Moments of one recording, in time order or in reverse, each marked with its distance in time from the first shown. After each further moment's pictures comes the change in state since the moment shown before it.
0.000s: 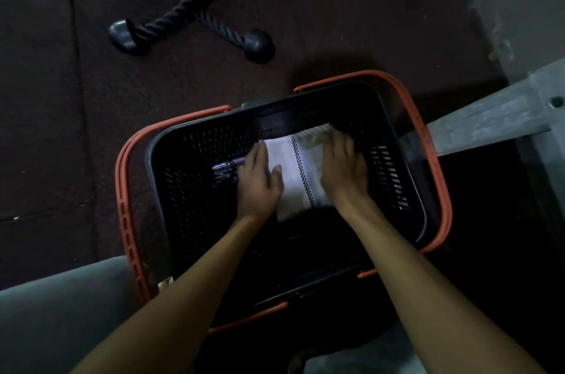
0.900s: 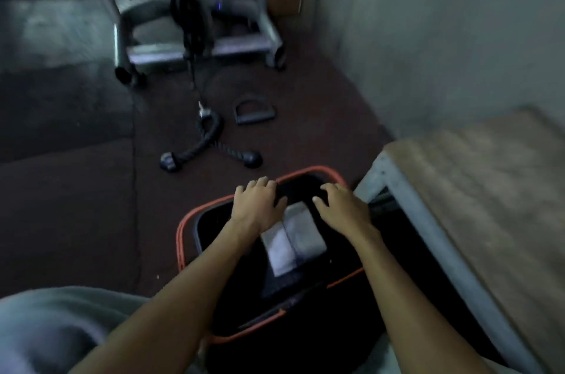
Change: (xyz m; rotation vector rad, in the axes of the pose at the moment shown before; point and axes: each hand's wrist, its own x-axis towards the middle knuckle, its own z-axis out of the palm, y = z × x) left_hand -0.028 0.193 -0.169 0.716 -0.135 0.382; right_hand -0.083 0.007 -0.213 0.276 0.028 0.130
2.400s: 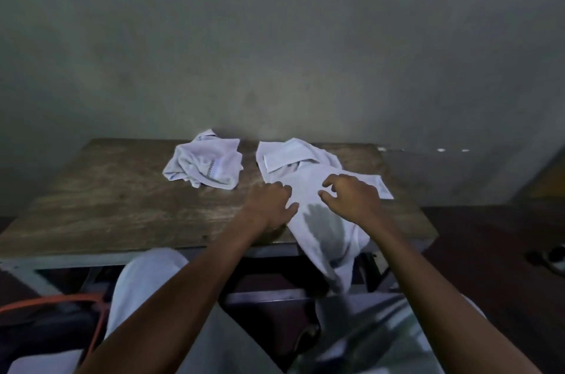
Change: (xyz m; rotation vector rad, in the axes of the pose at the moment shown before) left_hand -0.320 0.475 -0.029 0.153 -0.135 1.489; right_hand -0.590 0.213 -0.142 0.005 0.592 1.078
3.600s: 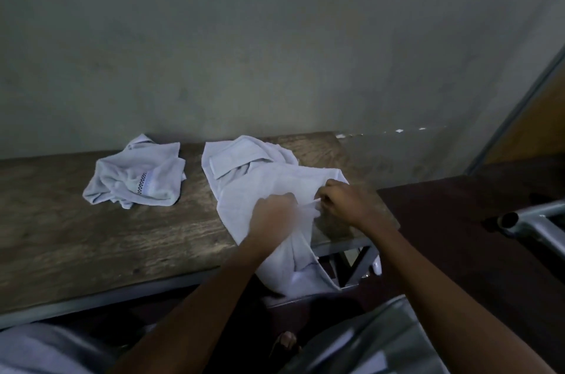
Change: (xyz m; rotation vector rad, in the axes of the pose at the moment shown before) left_hand 0.072 0.086 0.054 -0.291 0.227 0.047; right_hand 0.033 0.122 0.027 -0.055 -0.096 -0.086
